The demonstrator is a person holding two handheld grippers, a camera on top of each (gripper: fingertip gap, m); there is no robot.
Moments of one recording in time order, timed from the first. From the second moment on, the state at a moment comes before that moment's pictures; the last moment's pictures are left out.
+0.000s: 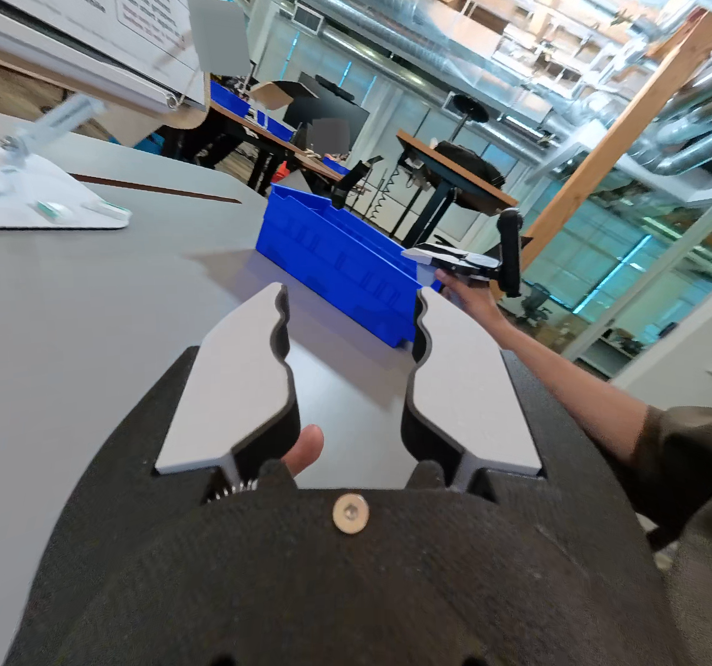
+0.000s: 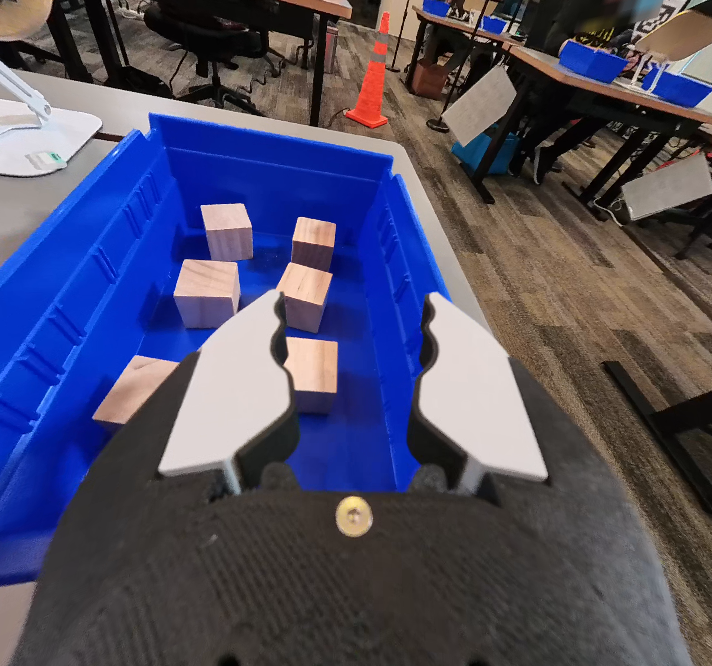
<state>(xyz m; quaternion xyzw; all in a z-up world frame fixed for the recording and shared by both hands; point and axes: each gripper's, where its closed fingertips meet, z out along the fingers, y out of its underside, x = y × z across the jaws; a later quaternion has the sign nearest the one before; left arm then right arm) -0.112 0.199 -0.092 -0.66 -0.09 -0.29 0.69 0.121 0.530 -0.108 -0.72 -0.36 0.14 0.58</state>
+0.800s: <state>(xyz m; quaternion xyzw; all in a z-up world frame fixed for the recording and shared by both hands) -0.141 0.203 -0.102 -0.74 -0.10 0.00 0.67 0.180 0.565 -0.129 -0.77 -0.22 0.29 0.52</state>
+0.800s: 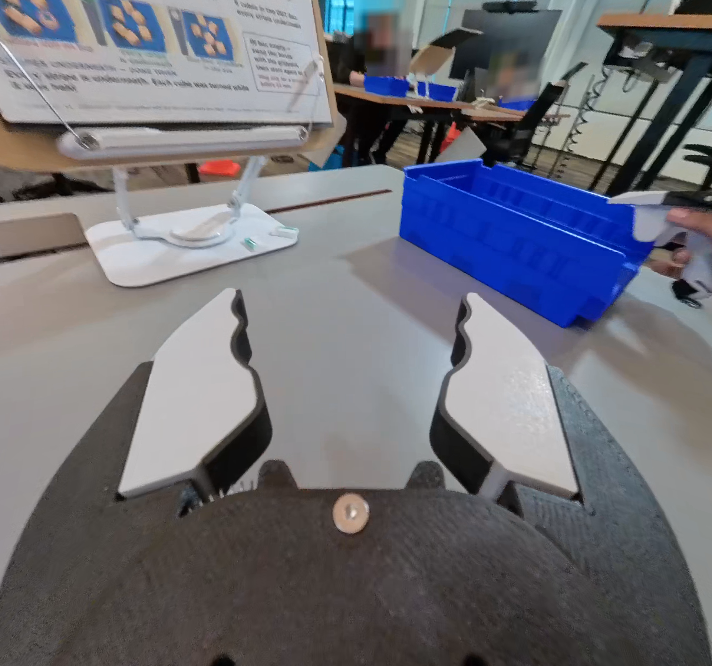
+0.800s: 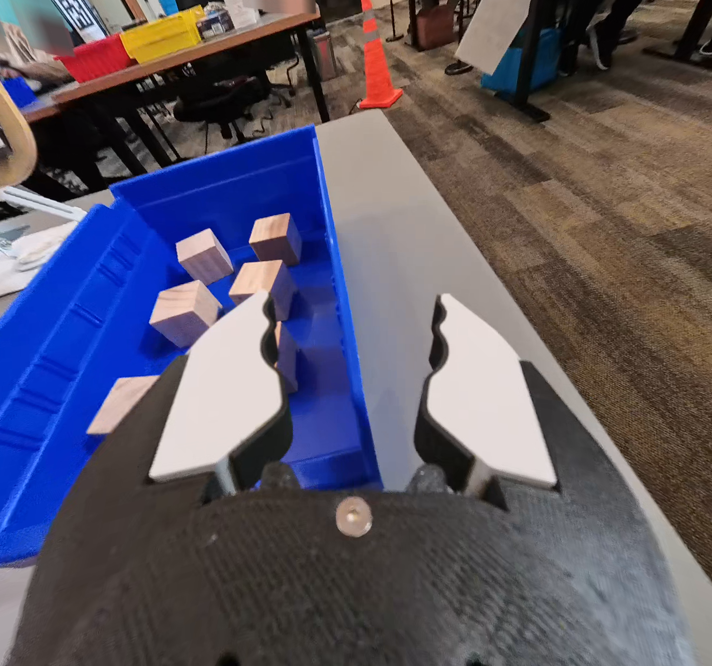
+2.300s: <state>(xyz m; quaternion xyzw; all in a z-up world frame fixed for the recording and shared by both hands) -0.144 0.203 -0.139 -0.68 -0.25 -0.31 0.62 0.159 0.566 -0.170 -0.79 -0.29 0.27 0.46</state>
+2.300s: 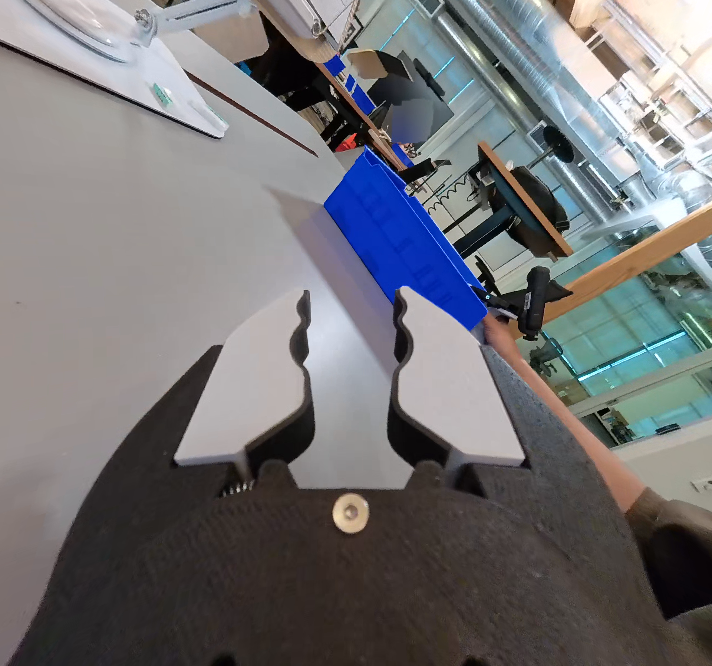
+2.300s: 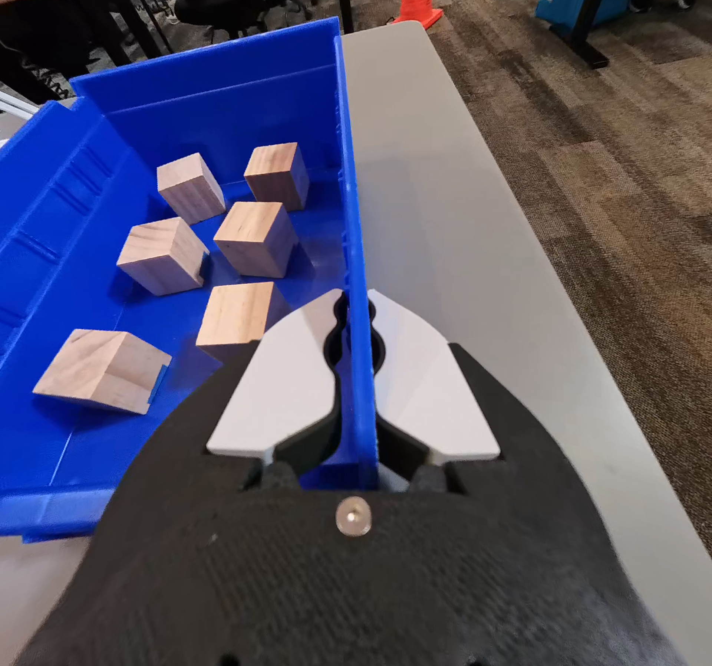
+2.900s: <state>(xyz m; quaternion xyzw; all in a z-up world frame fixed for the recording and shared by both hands) -0.132 0.206 -0.145 -0.71 -0.21 -0.28 0.61 0.158 0.561 -0.164 -0.81 -0.15 0.38 0.43</state>
